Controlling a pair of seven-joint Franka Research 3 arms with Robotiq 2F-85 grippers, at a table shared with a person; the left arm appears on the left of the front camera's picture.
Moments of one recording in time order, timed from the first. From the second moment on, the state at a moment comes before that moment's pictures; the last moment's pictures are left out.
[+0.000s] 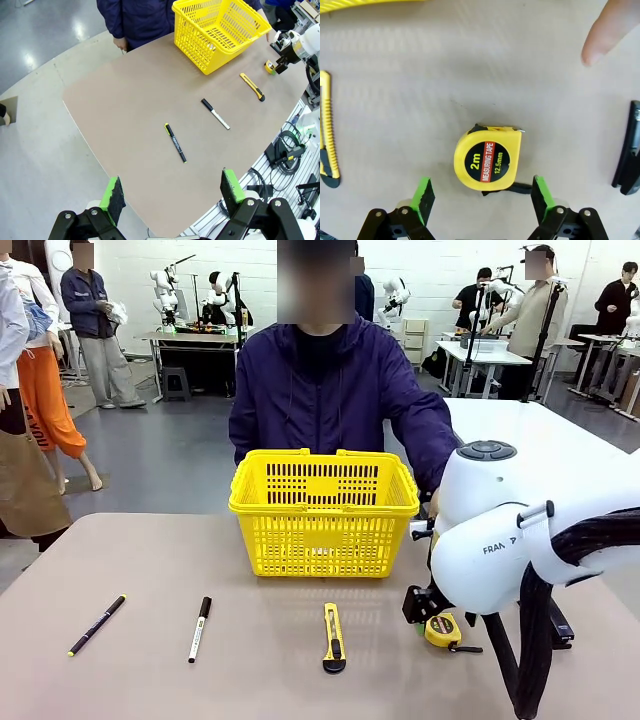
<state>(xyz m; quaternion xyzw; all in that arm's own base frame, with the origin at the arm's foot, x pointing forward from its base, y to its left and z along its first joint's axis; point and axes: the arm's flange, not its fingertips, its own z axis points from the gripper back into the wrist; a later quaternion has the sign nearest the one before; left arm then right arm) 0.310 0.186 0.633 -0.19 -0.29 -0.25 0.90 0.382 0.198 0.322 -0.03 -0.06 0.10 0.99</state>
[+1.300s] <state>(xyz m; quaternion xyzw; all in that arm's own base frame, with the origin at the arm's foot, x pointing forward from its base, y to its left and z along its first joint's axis) 0.310 0.186 0.633 -0.19 -0.29 -0.25 0.90 0.392 0.193 0.305 -0.01 -0.08 0.10 0.99</state>
